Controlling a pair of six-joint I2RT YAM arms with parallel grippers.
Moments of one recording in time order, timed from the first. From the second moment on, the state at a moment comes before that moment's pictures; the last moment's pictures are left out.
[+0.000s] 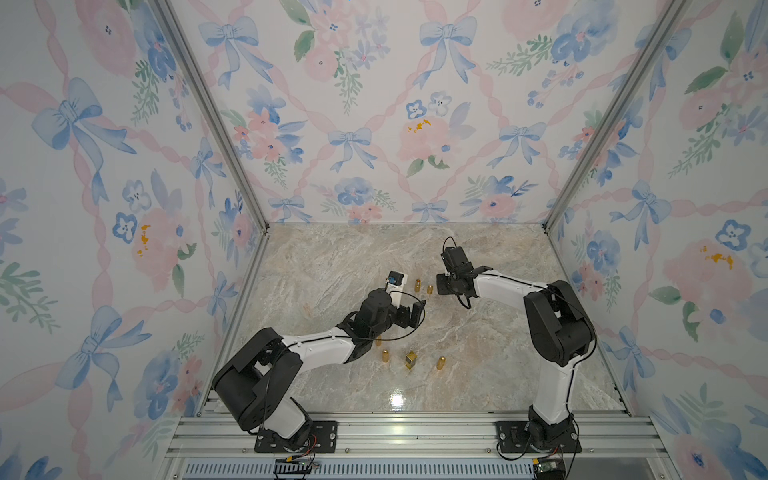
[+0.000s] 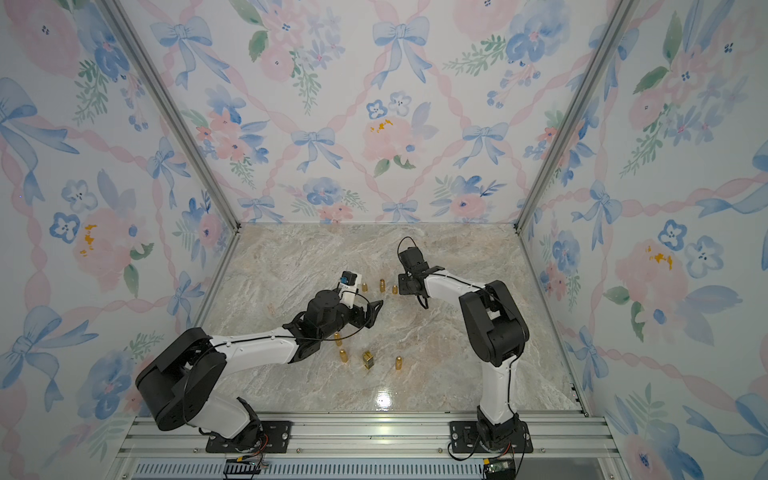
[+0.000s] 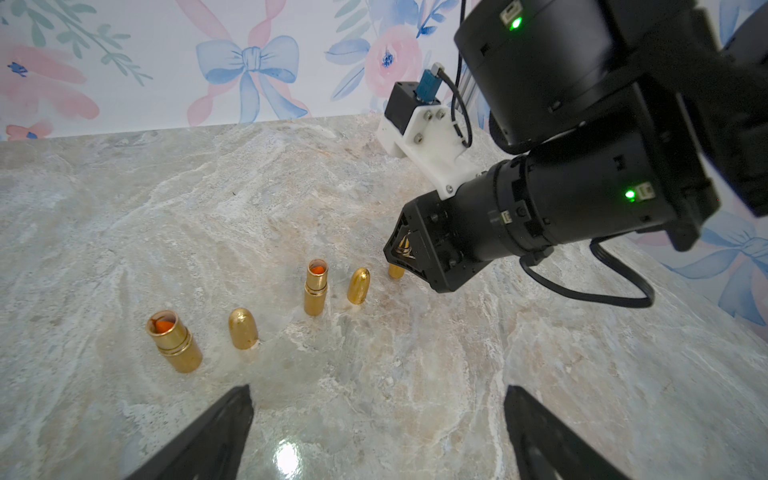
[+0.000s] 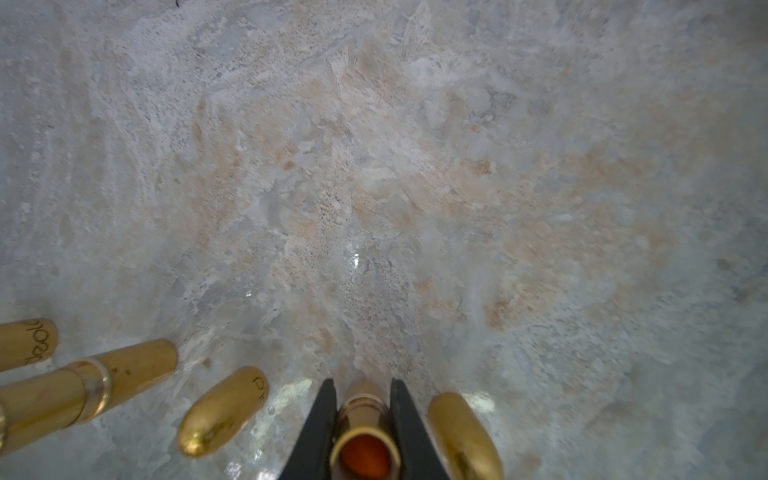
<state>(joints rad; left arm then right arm) -0.75 1.52 0.66 0.52 -0.06 -0.25 0.47 1.97 1.29 -0.31 0.17 0.31</state>
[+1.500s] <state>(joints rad) -0.65 1.17 0.59 0.22 -0.23 -0.33 0.73 1.80 1.60 -0.89 0.17 0.38</state>
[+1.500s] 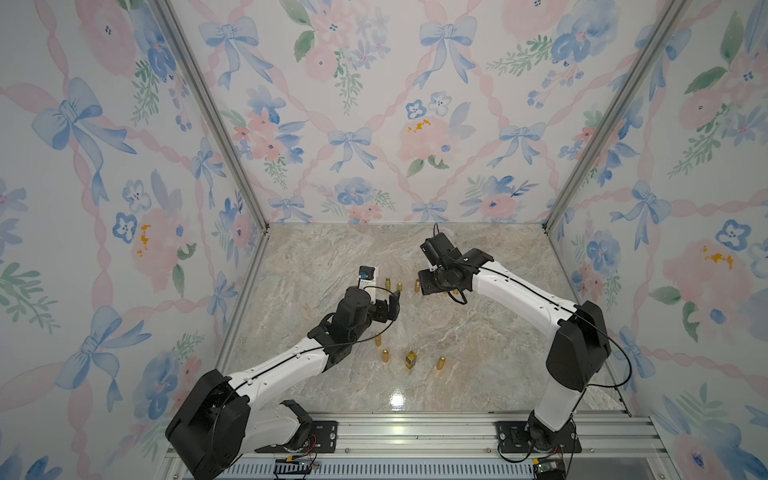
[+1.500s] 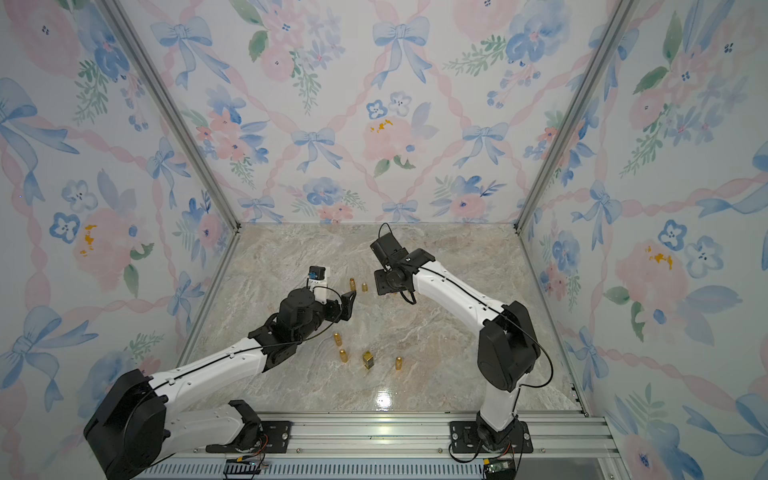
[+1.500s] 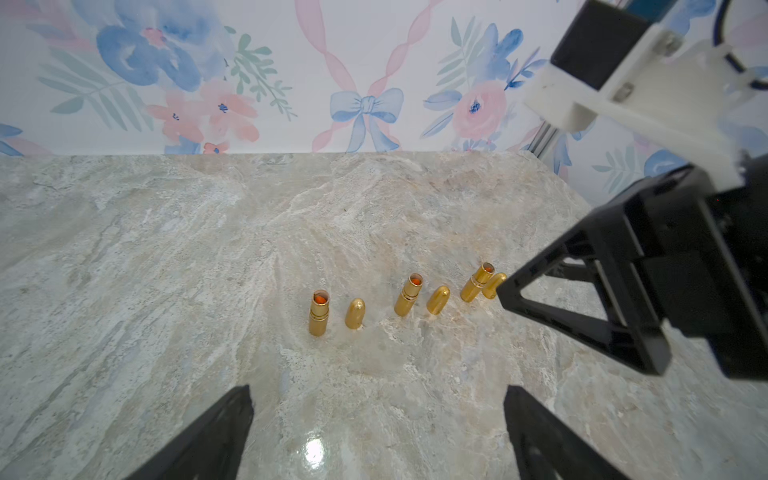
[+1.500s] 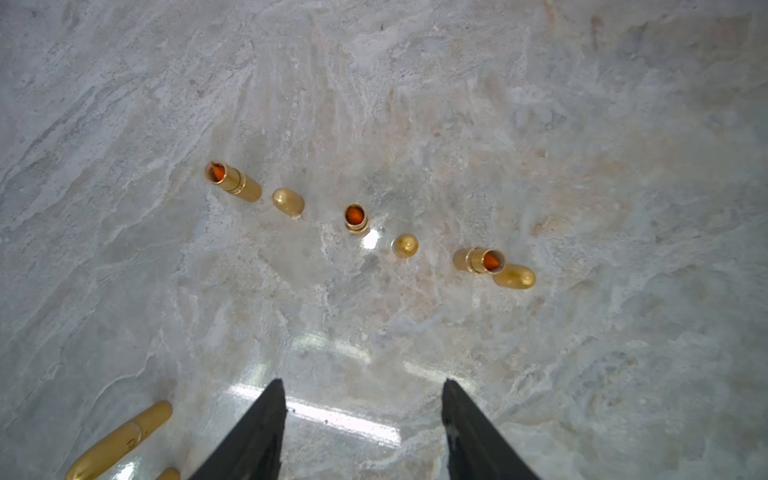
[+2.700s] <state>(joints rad) -0.53 0.86 0.39 0.10 -0.39 -0.52 1.03 2.13 1.77 -0.93 -0.03 0.60</state>
